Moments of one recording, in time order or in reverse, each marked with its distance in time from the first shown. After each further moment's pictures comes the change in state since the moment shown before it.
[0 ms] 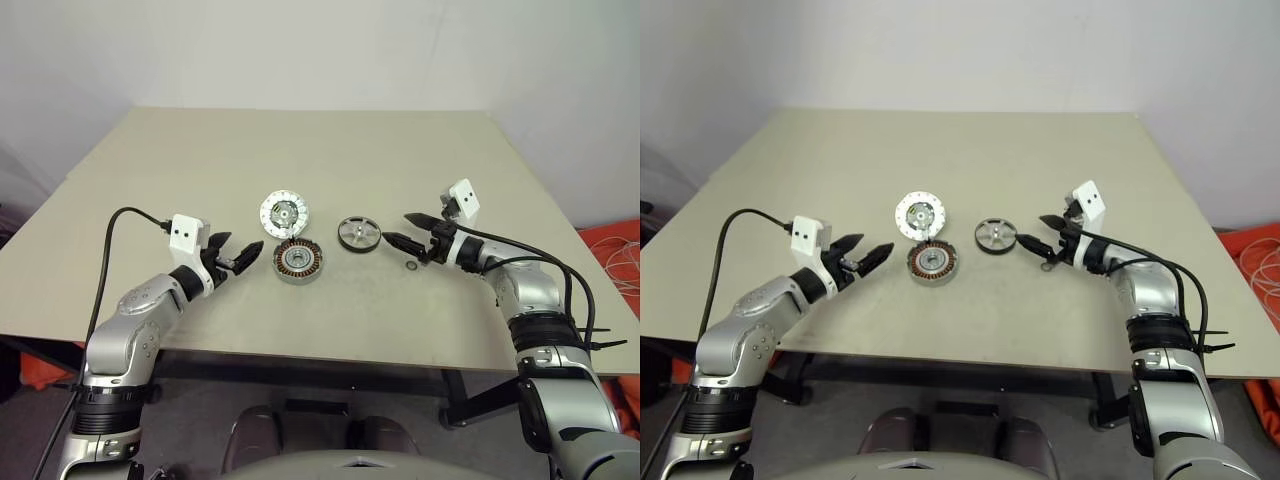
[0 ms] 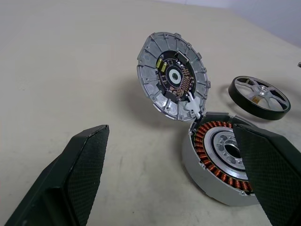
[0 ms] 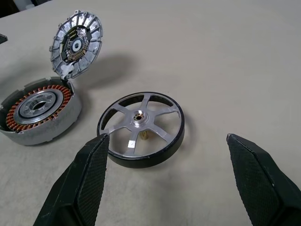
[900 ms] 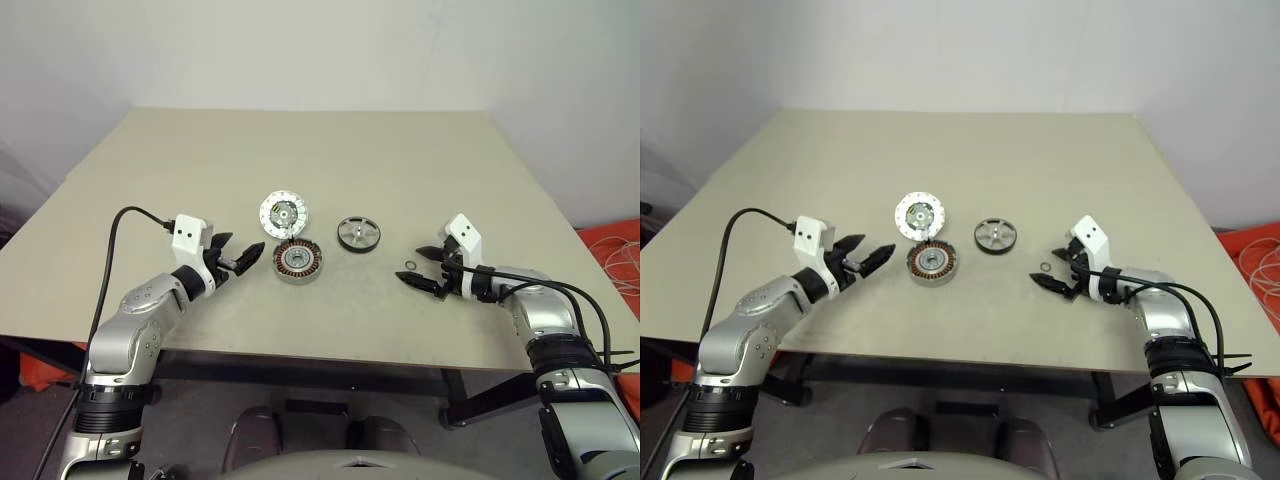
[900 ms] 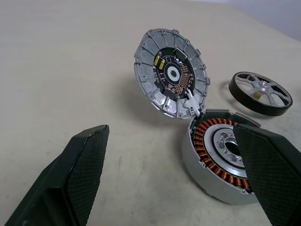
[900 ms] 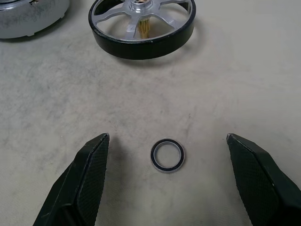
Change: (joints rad) left arm -0.005 0.002 -0.014 0.006 0.021 -0.003 -0.002; right arm 0.118 -0.085 0.067 0.031 -0.125 -0.091 0.062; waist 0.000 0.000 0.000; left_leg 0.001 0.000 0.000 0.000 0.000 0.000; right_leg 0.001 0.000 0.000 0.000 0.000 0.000
